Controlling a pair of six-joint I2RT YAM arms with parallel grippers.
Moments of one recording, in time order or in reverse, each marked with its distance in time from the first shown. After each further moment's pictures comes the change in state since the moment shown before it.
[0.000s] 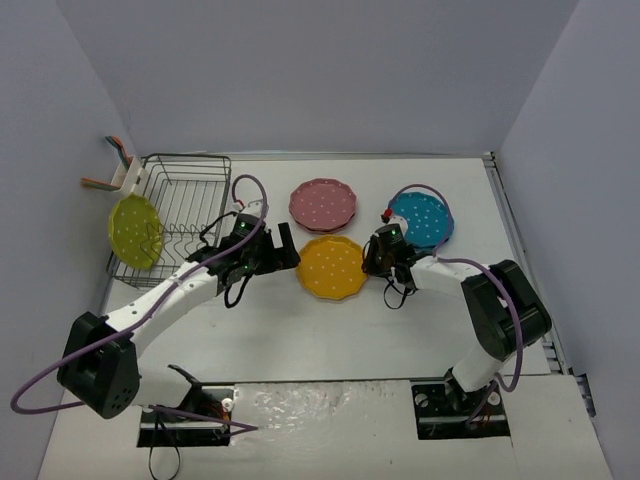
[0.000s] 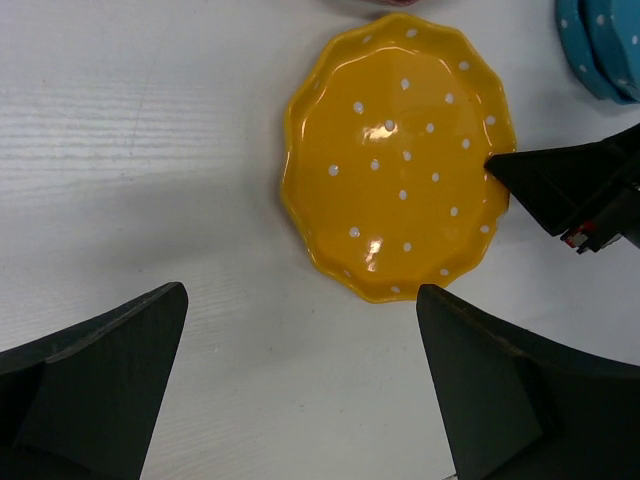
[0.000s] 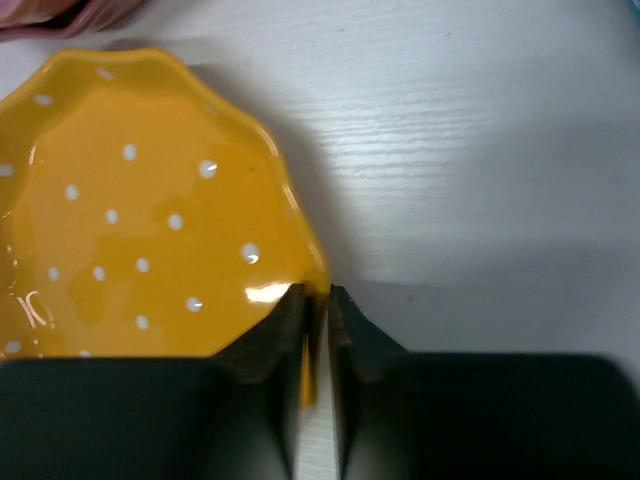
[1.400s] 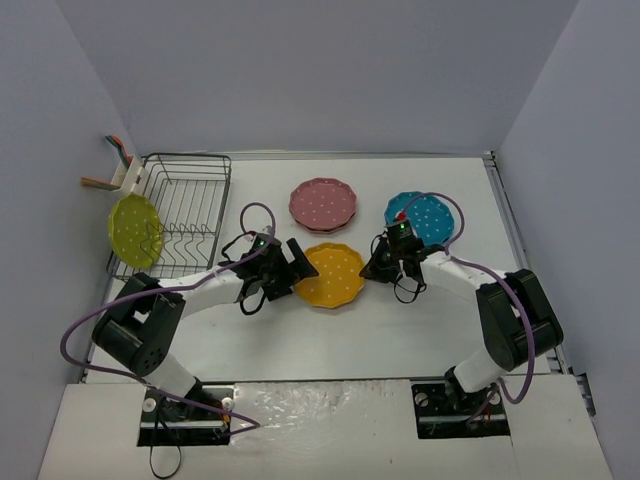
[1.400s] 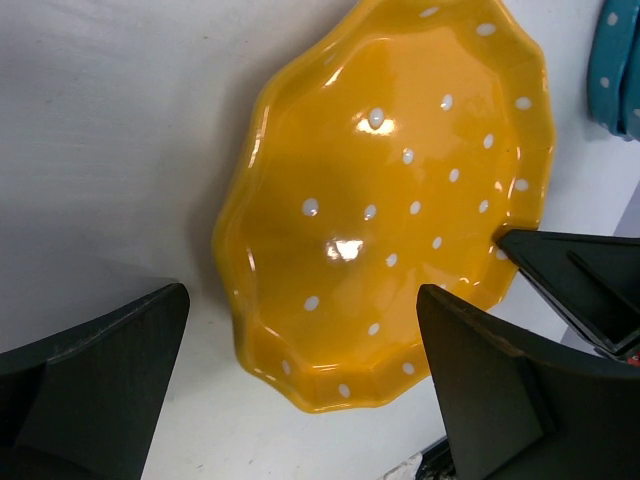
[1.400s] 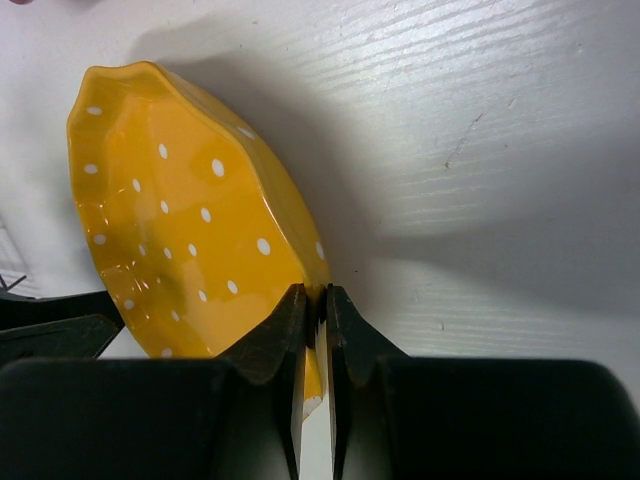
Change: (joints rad) left arm -0.029 0.253 -0.169 0.346 0.145 -0.402; right arm -0.053 -0.084 0.038 -0.224 -0.221 0.266
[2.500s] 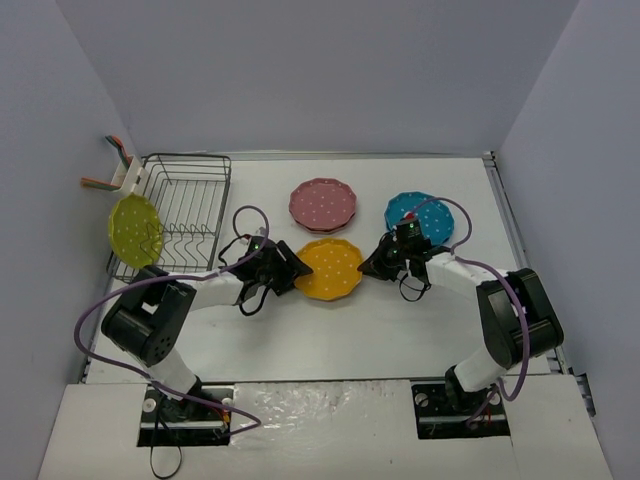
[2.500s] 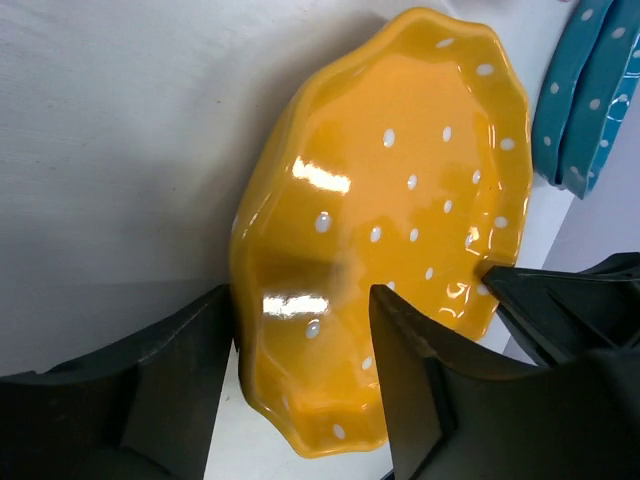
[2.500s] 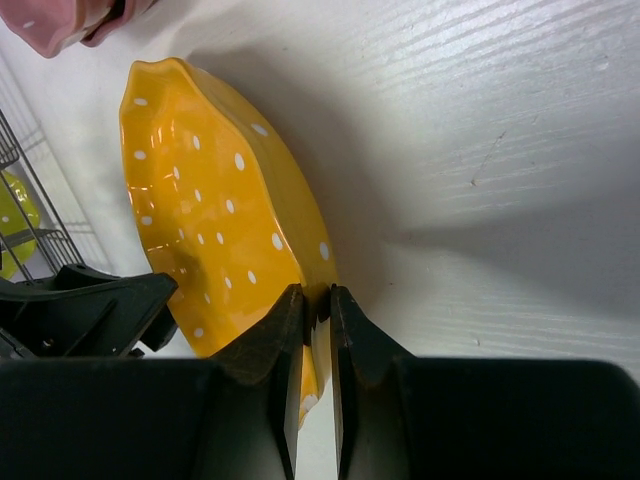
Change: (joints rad) left arm 0.026 0.075 -0.066 0.231 0.040 -0.119; right arm -0.060 0.008 -0.038 0.111 -0.129 0.110
